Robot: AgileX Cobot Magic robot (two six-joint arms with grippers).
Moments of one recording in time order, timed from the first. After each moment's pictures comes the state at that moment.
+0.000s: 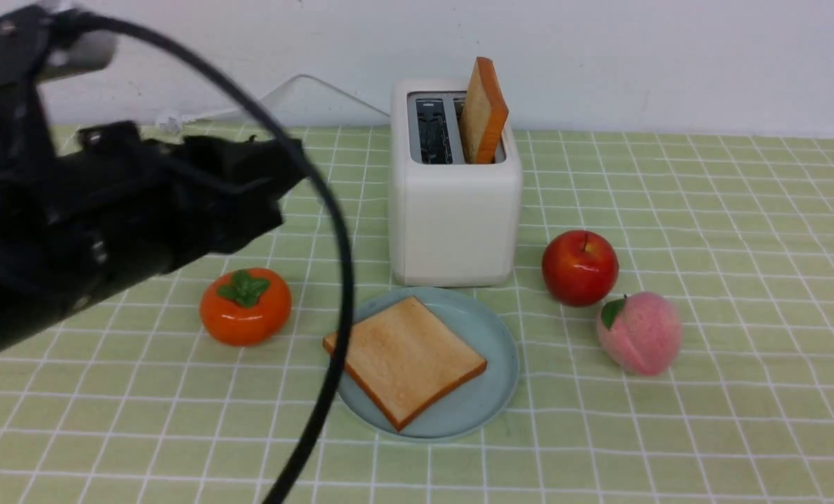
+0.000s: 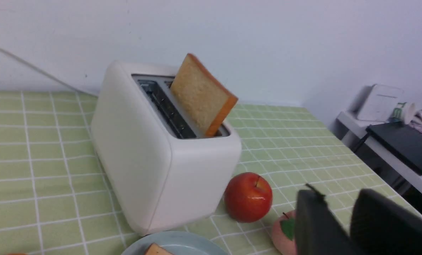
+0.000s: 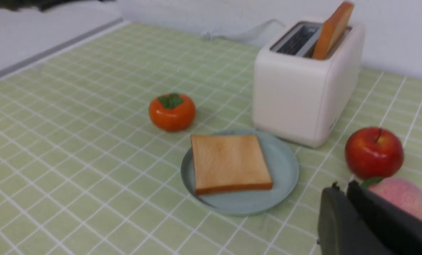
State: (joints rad) right arm 0.16 0.49 -0.60 0.80 0.64 -0.67; left arm -0.46 0.93 -0.69 -1.74 0.08 1.39
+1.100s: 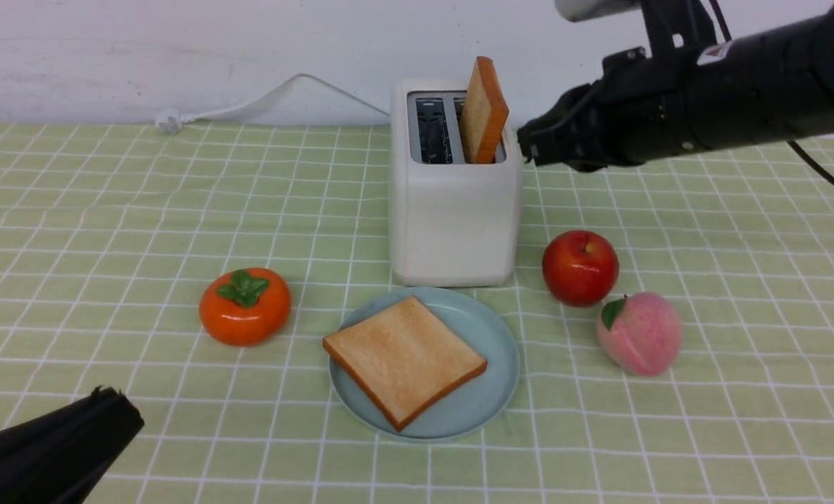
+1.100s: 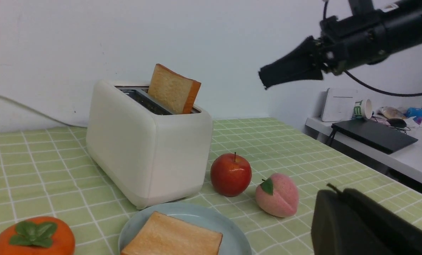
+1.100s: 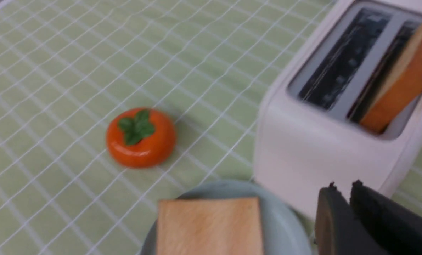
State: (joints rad) right arm 0.38 1.58 -1.42 0.61 0.53 -0.53; left arm -0.46 0.29 -0.22 -1.72 0.13 1.49
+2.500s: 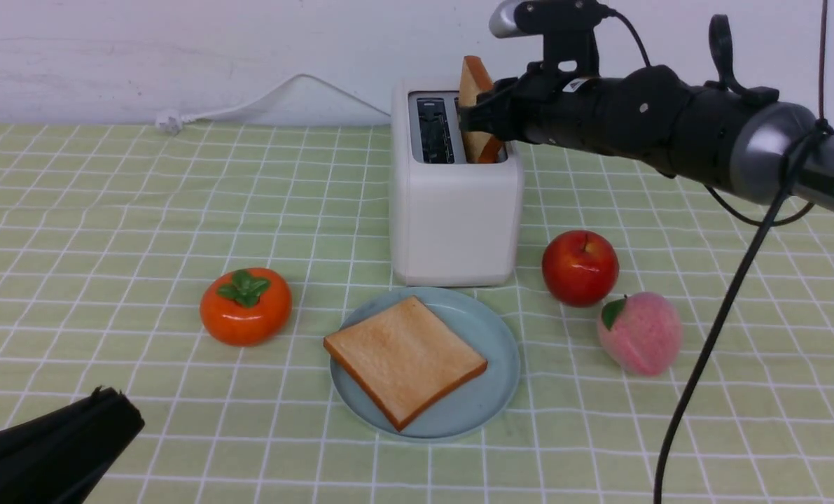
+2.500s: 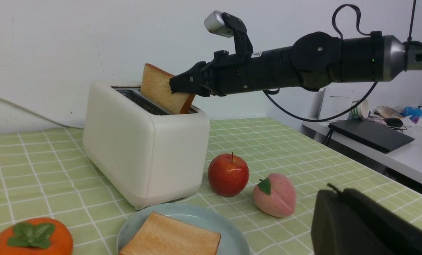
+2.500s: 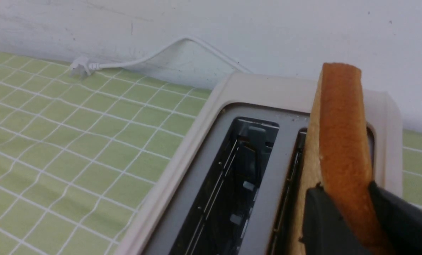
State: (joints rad) right arm 0.36 2.06 -1.71 0.64 0.06 -0.49; left arm -0.46 0.29 -0.22 -1.72 0.13 1.50
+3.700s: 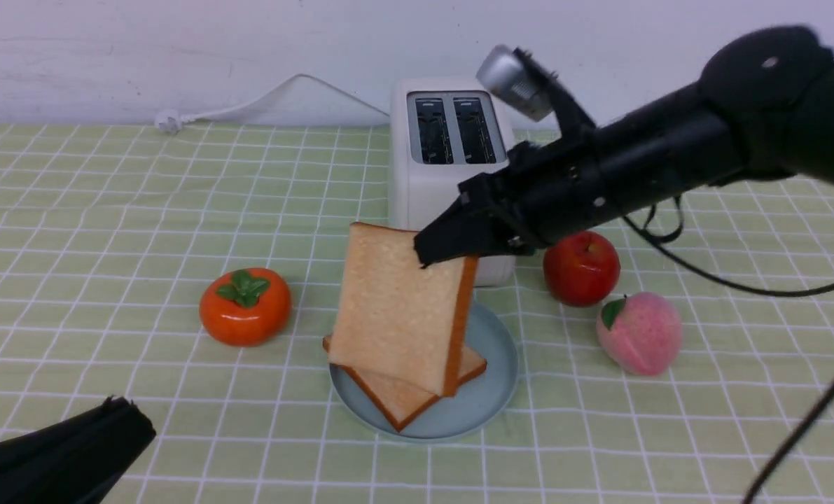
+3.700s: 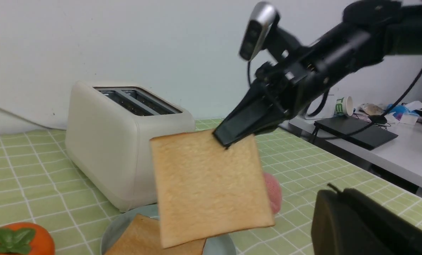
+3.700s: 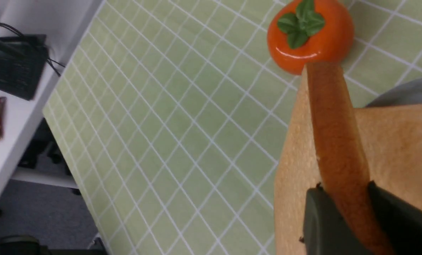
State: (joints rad) right arm 0.36 1.80 -1.46 1.10 0.92 -0.63; left arm -0.46 0.29 -0.22 -1.72 0.17 1.50
